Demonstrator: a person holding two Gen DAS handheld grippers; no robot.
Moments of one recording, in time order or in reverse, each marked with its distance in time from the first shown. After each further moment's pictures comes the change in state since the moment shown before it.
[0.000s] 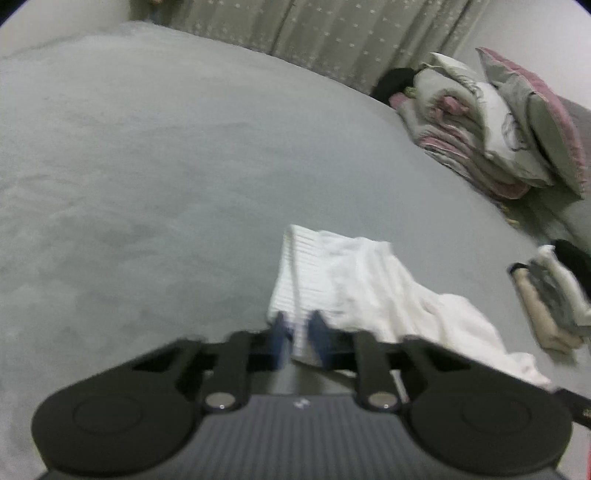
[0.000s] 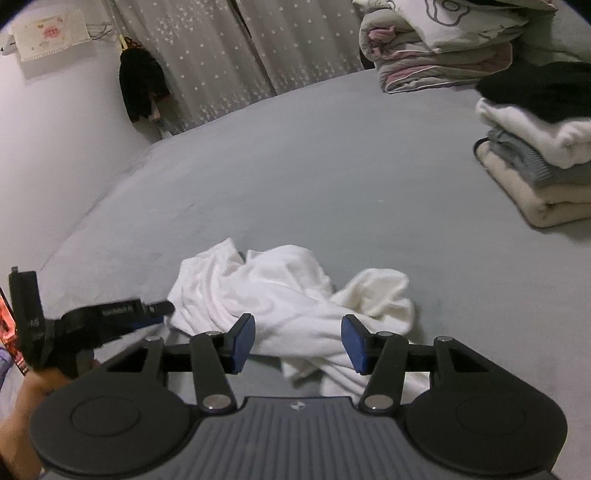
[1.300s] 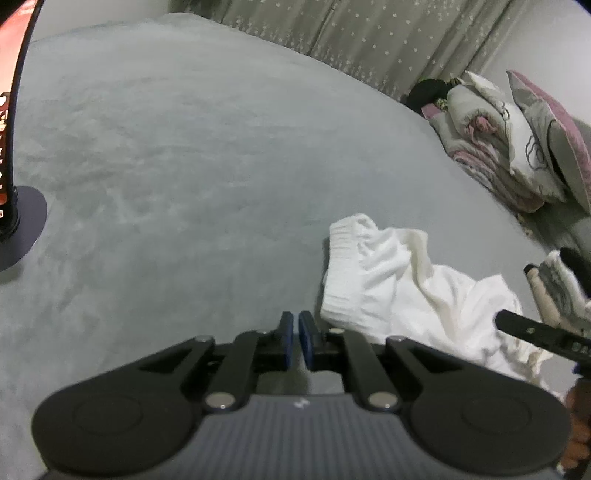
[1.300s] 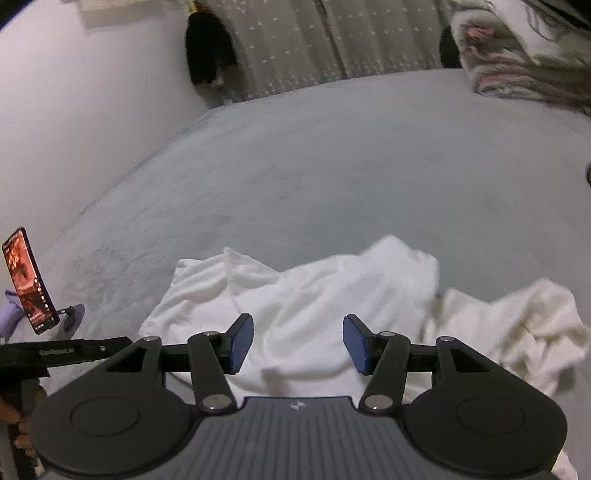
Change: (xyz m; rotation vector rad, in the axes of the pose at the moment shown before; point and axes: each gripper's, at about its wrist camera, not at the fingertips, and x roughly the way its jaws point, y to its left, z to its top) left arm -0.087 0.104 -0.021 -0.086 0.006 0.042; right arm 0.073 0.084 -0.010 -0.193 0.035 0.119
